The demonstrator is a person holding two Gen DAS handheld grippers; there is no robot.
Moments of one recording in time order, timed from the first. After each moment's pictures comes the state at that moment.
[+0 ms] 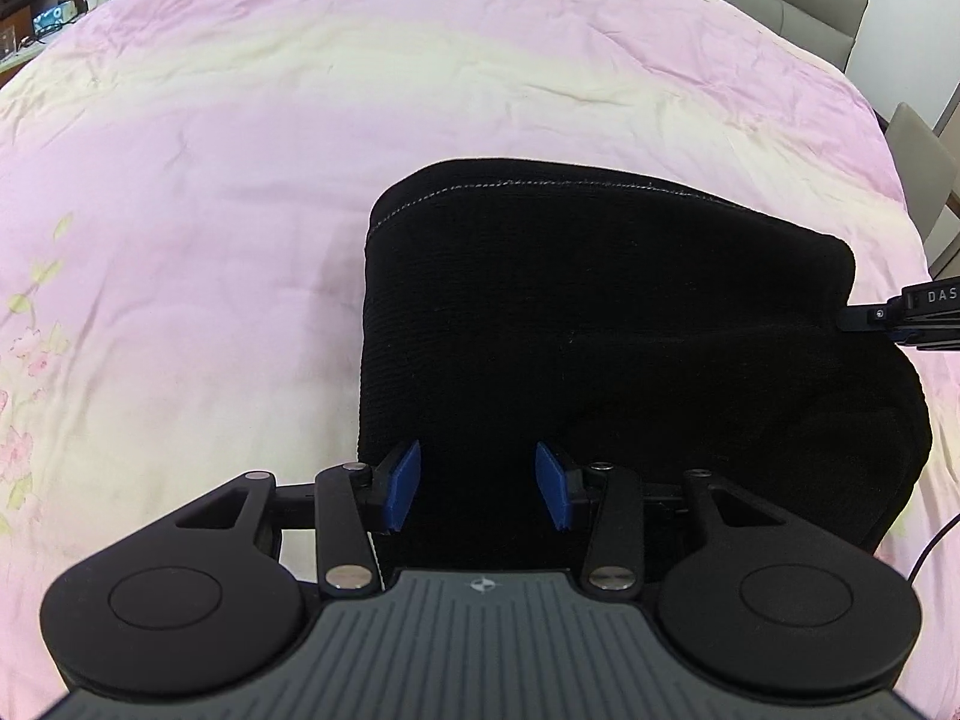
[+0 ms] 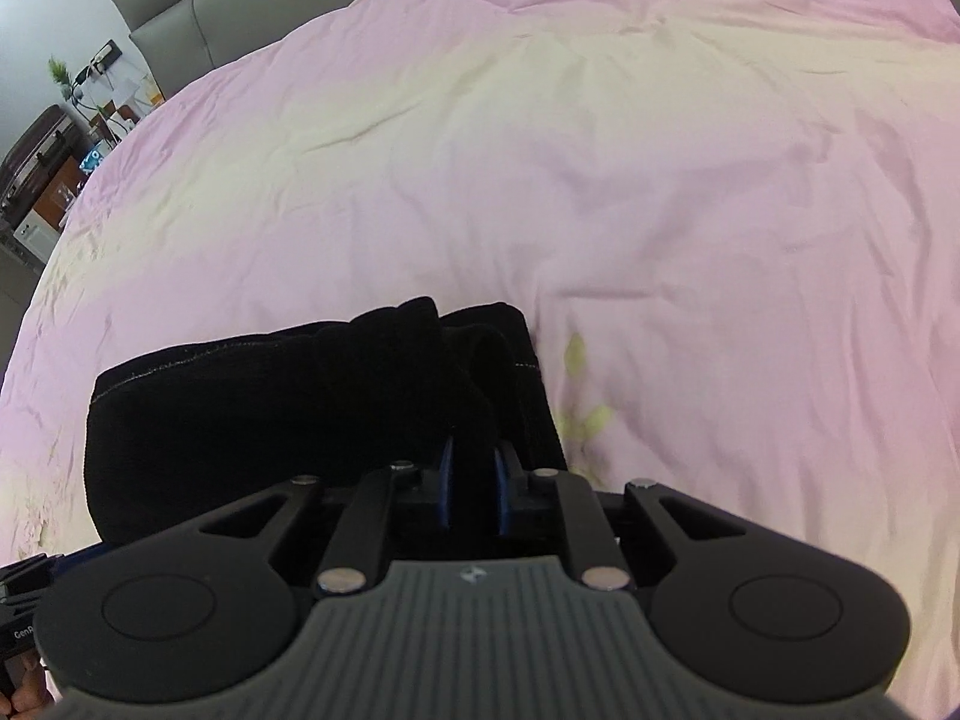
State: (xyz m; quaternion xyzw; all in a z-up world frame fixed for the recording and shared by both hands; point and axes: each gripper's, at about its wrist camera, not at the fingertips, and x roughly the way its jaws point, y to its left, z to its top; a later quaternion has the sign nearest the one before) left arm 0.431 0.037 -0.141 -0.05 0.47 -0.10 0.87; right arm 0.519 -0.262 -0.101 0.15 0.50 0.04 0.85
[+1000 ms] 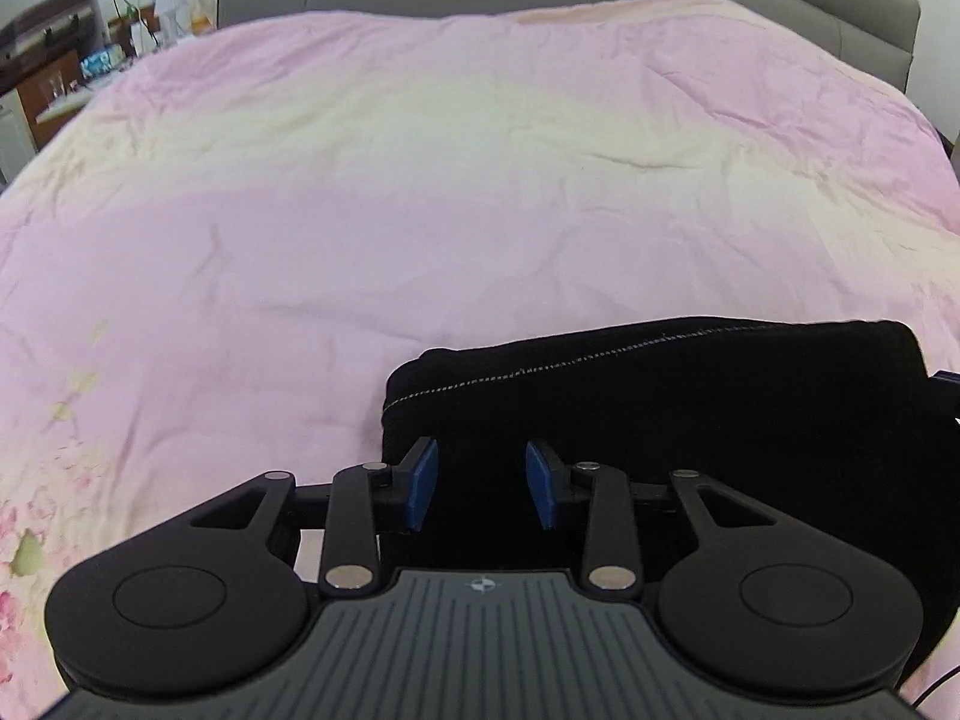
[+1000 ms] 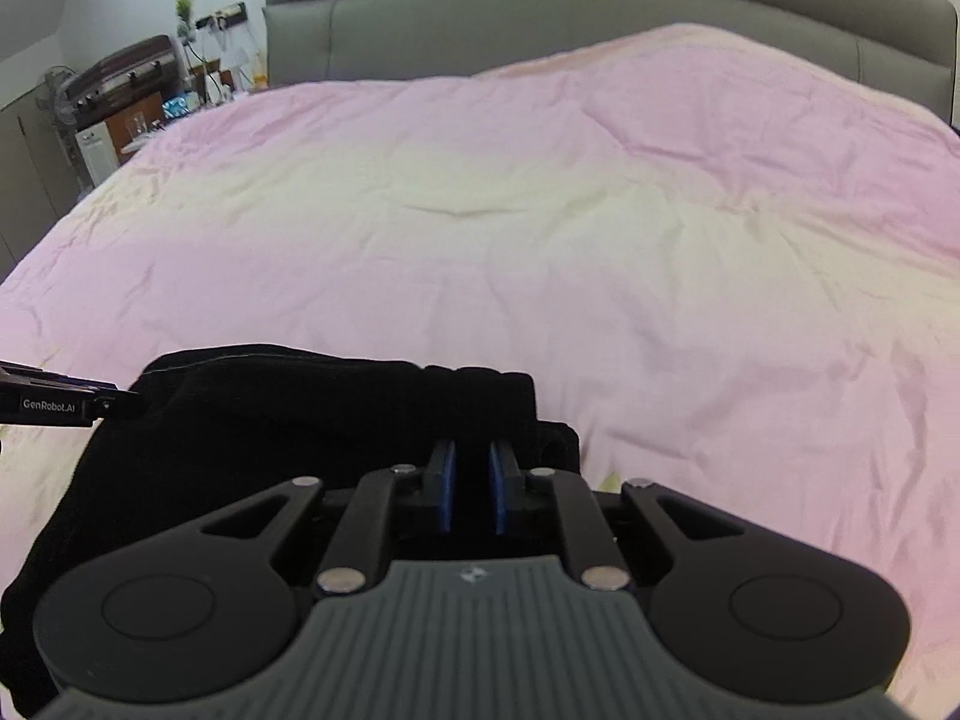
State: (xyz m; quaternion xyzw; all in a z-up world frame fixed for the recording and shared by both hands) left arm 0.467 0.017 -0.120 -0.01 0.44 -0.02 0.90; right arm 0.491 -0.223 -0.067 0.00 0.39 0.10 0.92
